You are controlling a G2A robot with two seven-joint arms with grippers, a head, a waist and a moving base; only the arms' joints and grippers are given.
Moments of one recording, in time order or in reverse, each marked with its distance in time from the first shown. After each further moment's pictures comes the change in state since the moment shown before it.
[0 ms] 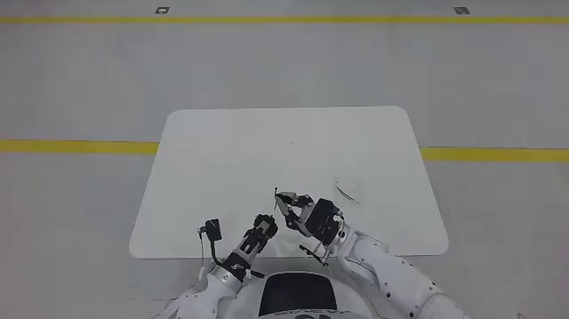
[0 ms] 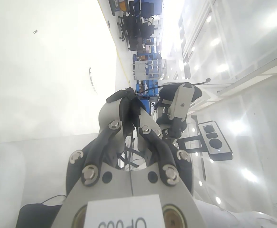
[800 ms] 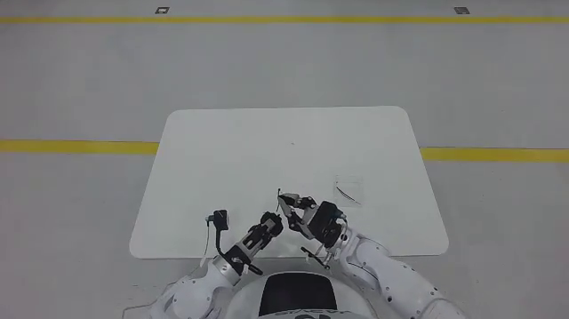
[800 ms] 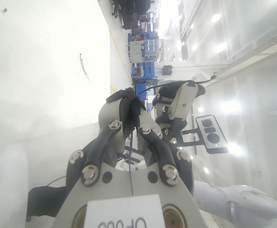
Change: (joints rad) left arm -0.087 -0.002 -0.020 0.094 -0.056 -0.065 -0.233; right arm -0.056 0.000 0.048 -0.027 -0.020 -0.004 -0.009
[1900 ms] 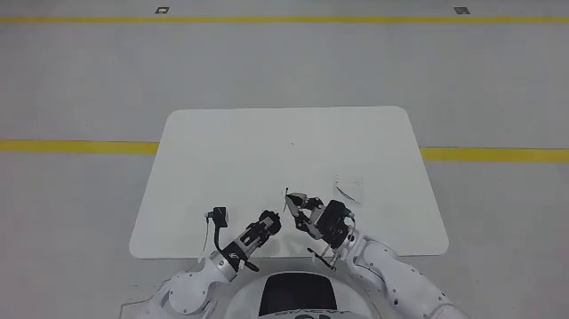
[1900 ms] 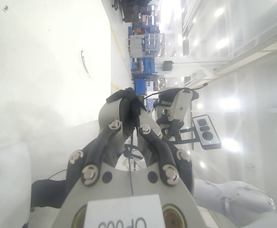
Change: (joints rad) left arm -0.005 -0.015 -0.041 0.027 -0.047 0.000 -0.081; right arm -0.042 0.006 0.055 -0.018 0.016 -0.029 0.026
